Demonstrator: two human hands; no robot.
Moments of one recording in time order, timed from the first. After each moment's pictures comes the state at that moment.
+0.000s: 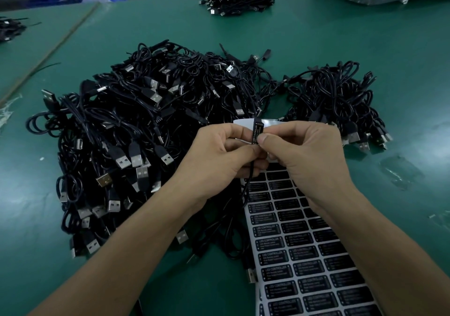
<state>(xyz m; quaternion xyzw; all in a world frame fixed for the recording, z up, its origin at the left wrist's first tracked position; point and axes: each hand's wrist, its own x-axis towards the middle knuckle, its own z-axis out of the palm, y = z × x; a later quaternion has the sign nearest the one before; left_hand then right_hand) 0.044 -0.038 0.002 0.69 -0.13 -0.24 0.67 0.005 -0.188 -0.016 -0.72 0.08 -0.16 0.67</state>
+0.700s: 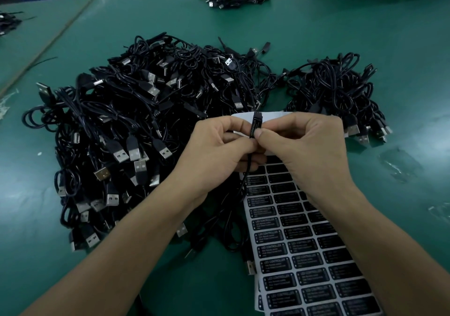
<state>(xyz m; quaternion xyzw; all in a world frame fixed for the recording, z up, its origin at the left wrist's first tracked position) 0.041 -0.042 0.003 0.70 -0.12 -0.21 0.67 0.003 -0.187 -0.016 -0.77 0.08 -0.21 0.60</state>
